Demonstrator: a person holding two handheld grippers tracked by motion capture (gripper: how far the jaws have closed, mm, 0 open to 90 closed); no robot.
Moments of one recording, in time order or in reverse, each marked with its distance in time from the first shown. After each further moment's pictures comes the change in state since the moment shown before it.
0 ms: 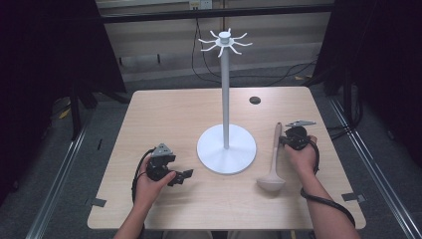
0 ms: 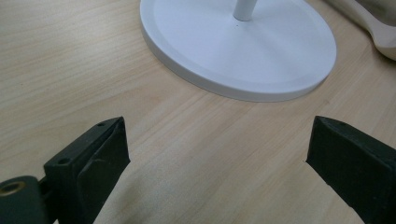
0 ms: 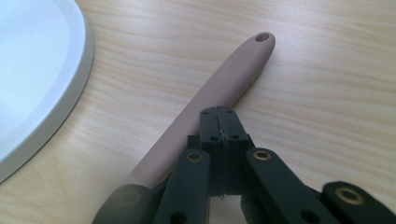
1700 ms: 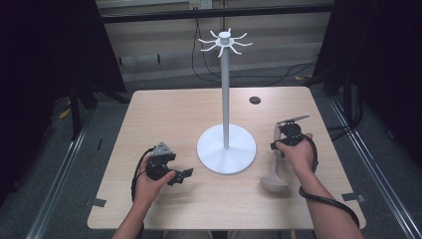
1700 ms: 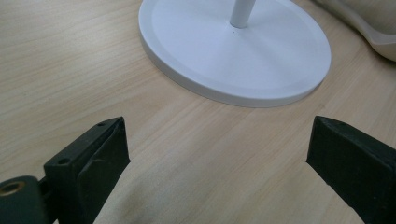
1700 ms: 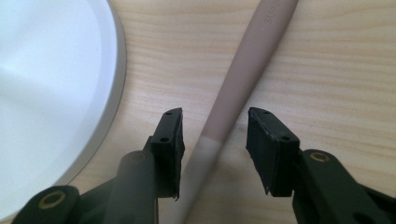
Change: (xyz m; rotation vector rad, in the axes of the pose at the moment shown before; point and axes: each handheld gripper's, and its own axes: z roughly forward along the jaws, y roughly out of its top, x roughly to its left) left arm 0.000 0.003 -0.003 -0.015 -0.005 0.010; right arm 0.028 0.024 -0.017 0.276 -0.015 0.191
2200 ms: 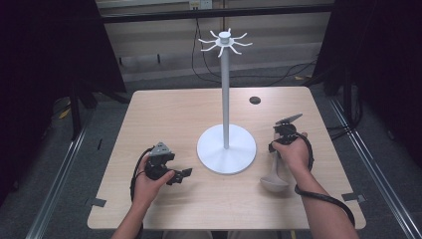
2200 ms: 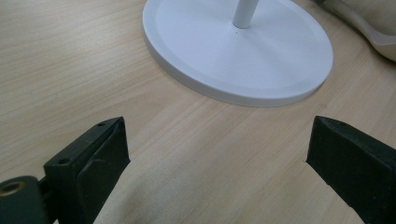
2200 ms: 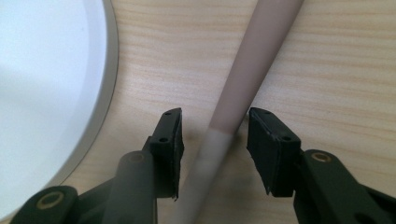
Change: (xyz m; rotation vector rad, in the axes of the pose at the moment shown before) left arm 0.001 0.000 -0.001 -0.001 0.006 -0.001; right arm 0.008 0.005 0.010 0.106 -0.027 0.013
